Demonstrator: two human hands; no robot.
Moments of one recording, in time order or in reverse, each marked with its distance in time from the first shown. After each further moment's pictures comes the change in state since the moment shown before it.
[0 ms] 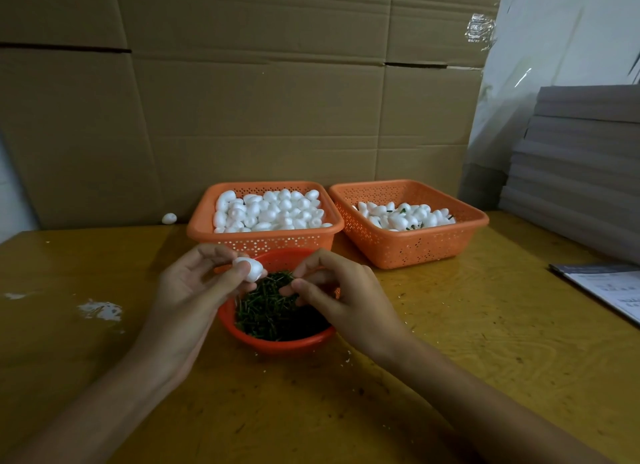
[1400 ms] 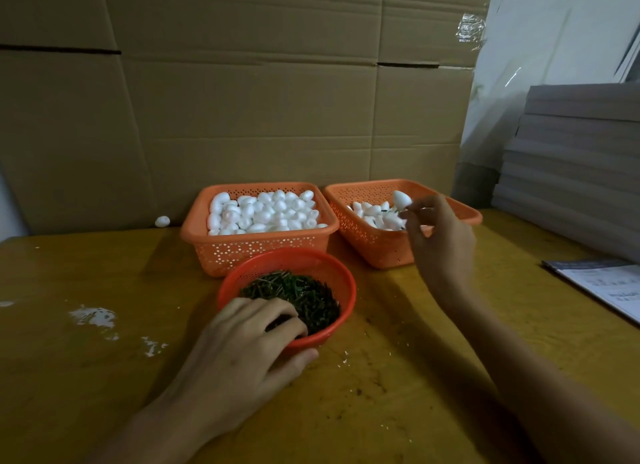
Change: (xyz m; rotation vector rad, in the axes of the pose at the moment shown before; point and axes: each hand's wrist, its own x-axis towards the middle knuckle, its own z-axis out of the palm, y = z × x) left_hand -0.033 -0.022 0.017 1.416 -0.484 0.694; right_hand 0.022 0.073 -0.092 -0.440 0.696 0.139
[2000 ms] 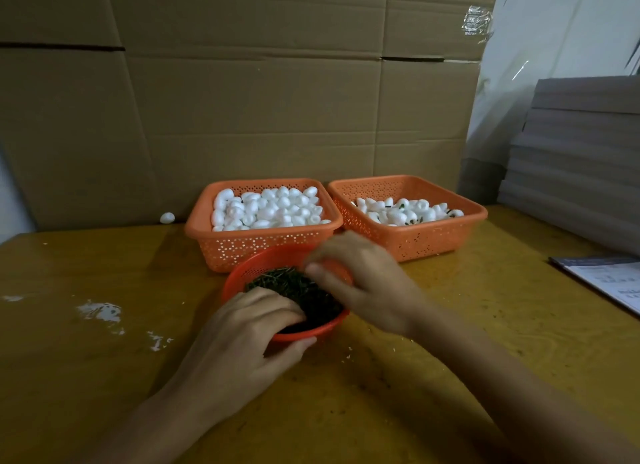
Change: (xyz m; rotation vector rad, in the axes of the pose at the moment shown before) left_hand 0.004 -0.002 -0.006 -0.215 0.019 -0.108; right_hand -0.042 -0.079 0.005 0.044 -0.679 -0.548
